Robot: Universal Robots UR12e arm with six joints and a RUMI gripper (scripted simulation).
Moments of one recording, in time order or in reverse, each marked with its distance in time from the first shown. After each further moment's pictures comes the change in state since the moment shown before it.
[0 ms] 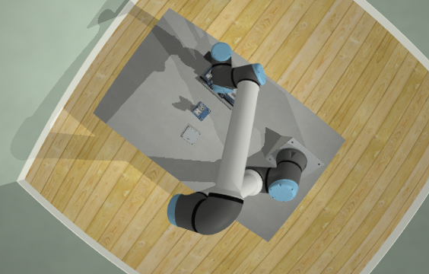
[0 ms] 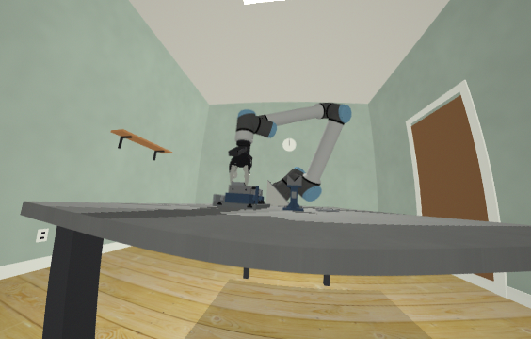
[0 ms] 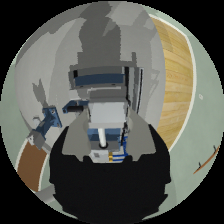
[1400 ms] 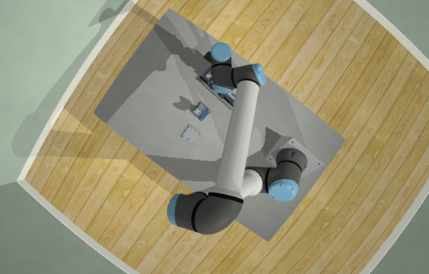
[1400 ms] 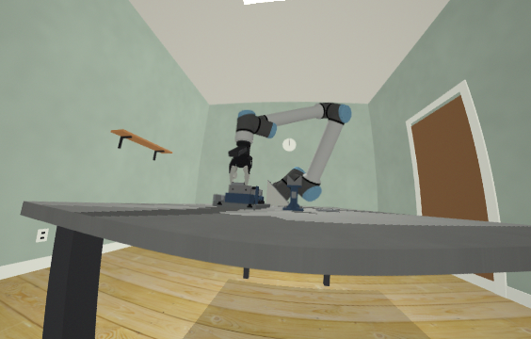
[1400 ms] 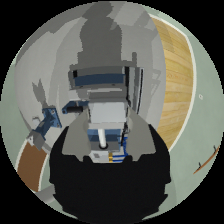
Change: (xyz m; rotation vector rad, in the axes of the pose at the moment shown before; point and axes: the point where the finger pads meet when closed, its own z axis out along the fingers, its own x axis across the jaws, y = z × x) arm 0.000 0.000 0.002 0.000 0.000 0.000
